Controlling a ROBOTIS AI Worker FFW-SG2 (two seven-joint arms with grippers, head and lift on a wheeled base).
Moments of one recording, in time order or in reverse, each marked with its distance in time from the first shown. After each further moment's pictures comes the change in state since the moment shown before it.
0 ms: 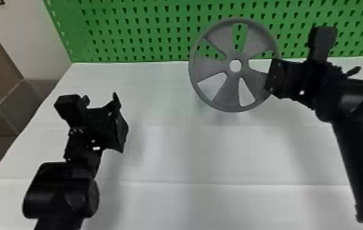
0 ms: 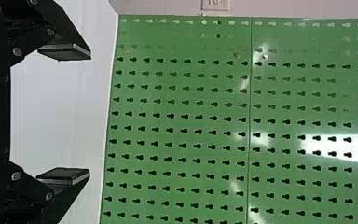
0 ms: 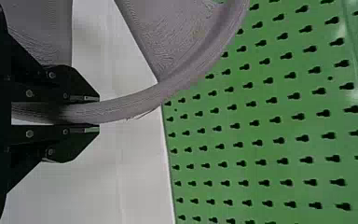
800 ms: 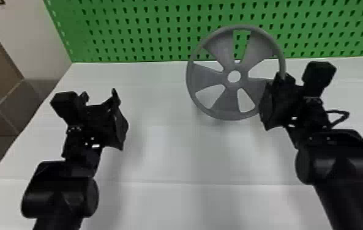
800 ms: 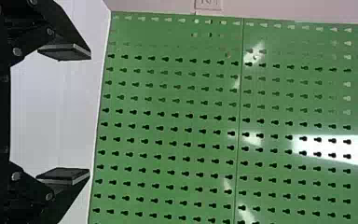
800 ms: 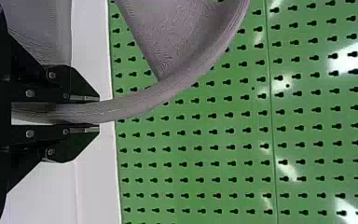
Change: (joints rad) left arm 0.007 -0.001 -0.001 -0.033 0.017 0.000 -0.005; right arm 0.265 0.005 0.097 -0.066 0.052 -0.545 -0.143
